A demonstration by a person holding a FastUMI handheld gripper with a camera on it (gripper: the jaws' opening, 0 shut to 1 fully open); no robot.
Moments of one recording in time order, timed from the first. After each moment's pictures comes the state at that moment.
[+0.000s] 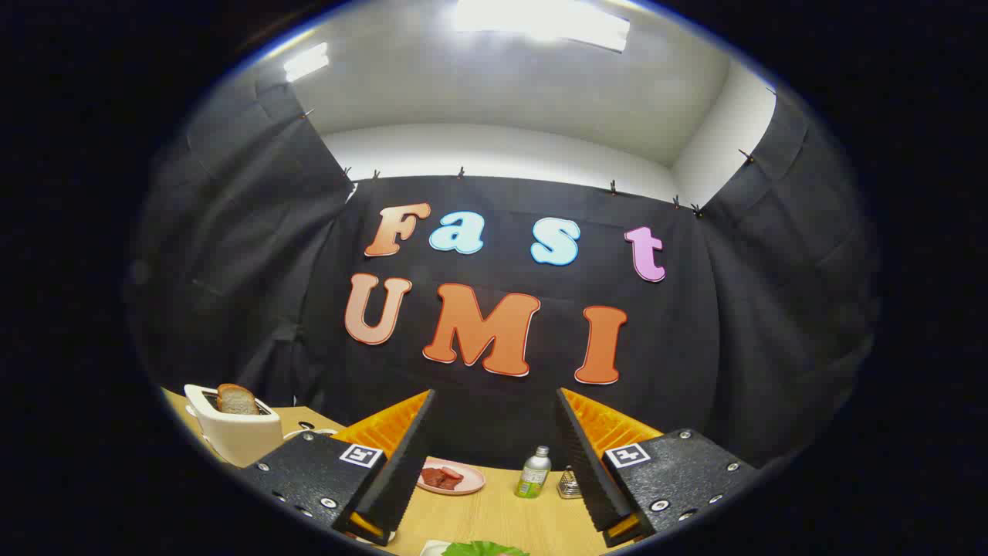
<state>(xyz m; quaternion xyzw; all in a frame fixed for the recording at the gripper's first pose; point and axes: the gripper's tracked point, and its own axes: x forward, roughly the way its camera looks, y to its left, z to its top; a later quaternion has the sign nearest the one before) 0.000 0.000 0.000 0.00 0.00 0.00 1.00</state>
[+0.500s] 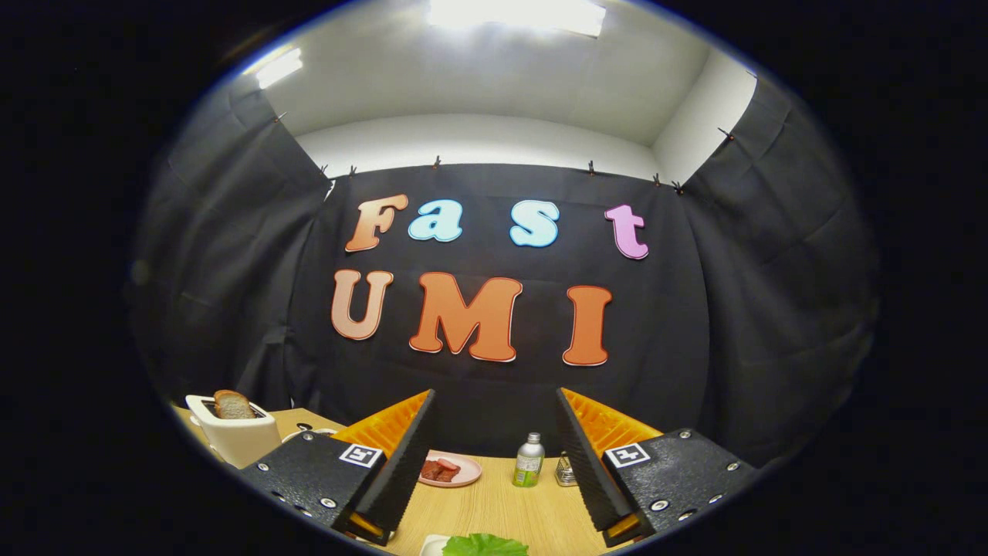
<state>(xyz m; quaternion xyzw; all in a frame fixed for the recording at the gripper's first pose) -0.002 -0.020 -0.015 0.03 0.03 -0.02 1.00</state>
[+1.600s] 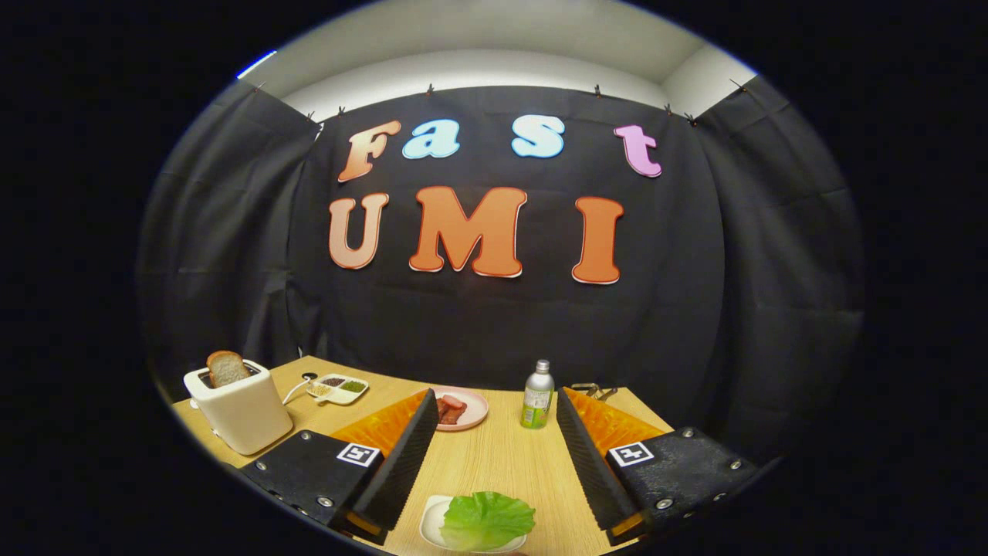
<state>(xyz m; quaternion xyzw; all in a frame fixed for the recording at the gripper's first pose) 0.006 -0.011 -0.115 0.05 0.22 0.01 0.97</state>
